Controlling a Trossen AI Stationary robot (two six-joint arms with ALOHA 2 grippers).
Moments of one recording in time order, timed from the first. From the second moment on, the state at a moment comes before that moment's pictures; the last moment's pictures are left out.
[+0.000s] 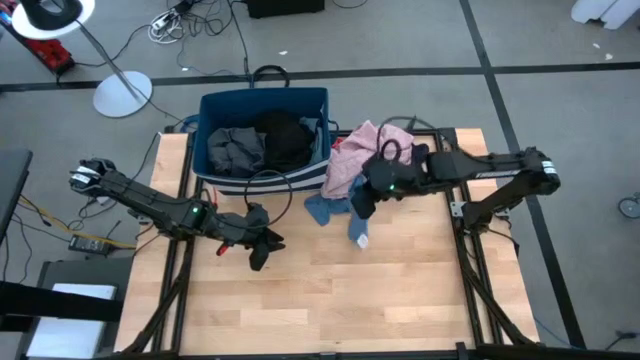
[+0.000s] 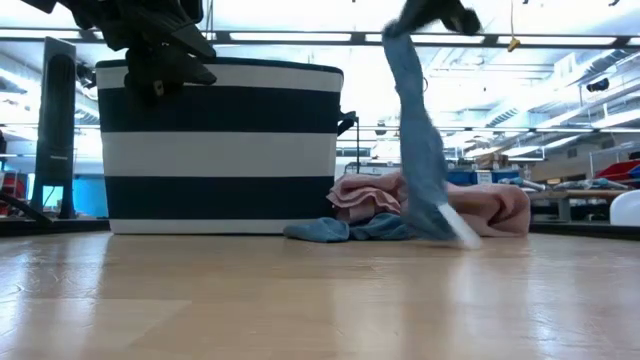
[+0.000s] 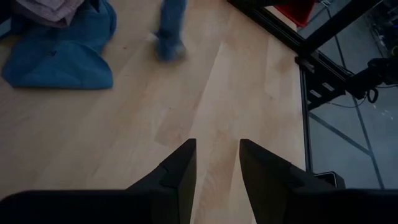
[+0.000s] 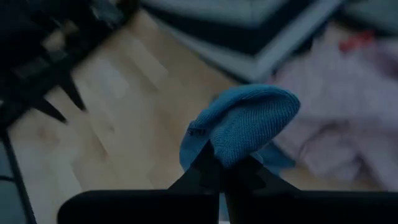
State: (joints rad) left arm -0.33 1.08 0.65 -0.12 -0.21 -0.76; right arm 0.07 1.39 1.43 -0.88 0.32 0.76
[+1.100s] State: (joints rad) left arm -0.33 1.08 0.65 -0.07 -0.21 -0.74; right arm -0.24 1.85 2.35 -0.46 0.21 0.22
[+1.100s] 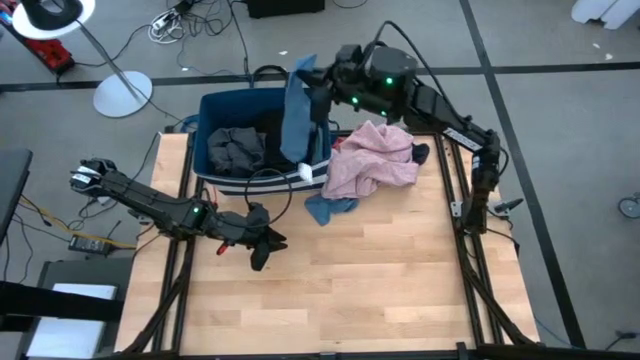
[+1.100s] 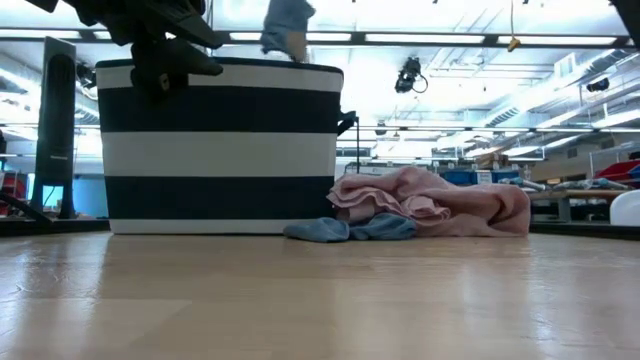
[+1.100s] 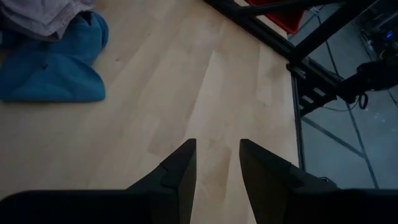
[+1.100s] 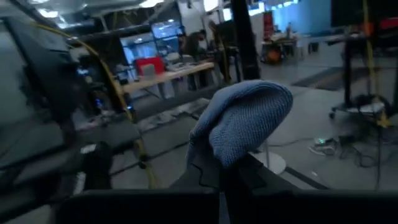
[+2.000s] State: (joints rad) left arm -0.30 1.08 0.65 -0.07 -0.26 -0.50; right arm -0.29 2.06 2.35 -1.06 -0.01 0.33
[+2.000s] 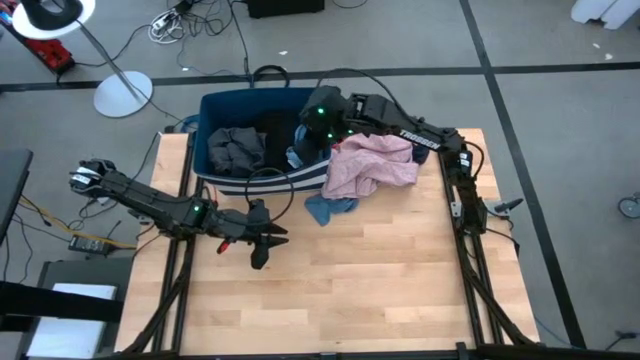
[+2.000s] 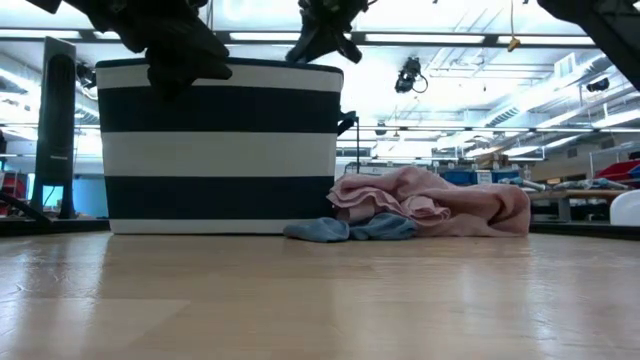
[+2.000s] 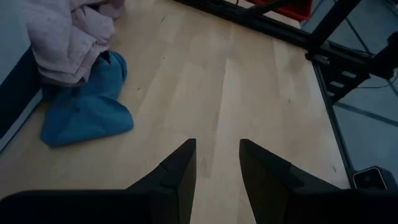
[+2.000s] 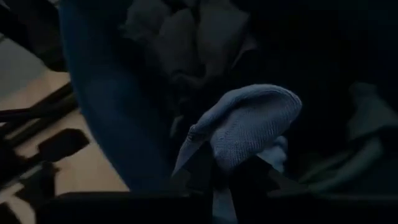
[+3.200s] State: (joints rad) left arm -0.28 1.08 0.65 0.01 -0.26 -0.47; right arm -0.10 1.66 2.22 -1.57 0.33 0.53
